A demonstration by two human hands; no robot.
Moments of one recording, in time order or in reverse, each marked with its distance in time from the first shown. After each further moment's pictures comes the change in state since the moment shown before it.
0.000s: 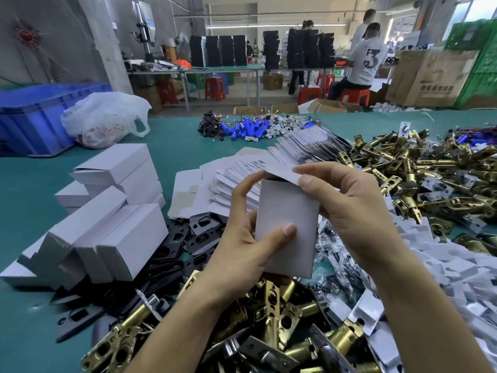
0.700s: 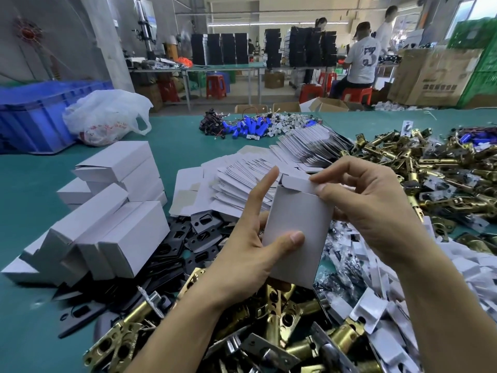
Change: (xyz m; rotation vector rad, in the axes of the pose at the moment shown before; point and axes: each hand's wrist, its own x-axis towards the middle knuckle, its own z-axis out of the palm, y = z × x) left_hand -0.003 0.002 0.002 0.076 -0.092 0.006; right_hand -0.002 -0.012 -0.020 -0.055 -0.088 -0.022
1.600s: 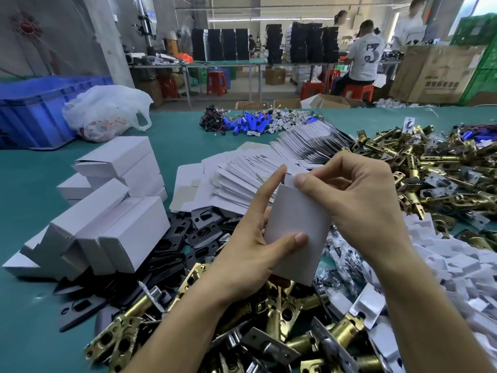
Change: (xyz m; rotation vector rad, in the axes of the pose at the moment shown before) left_hand -0.002 -0.002 0.001 -0.025 -0.015 0.003; right_hand 0.000 0.001 0.020 -0.228 0.197 -0.137
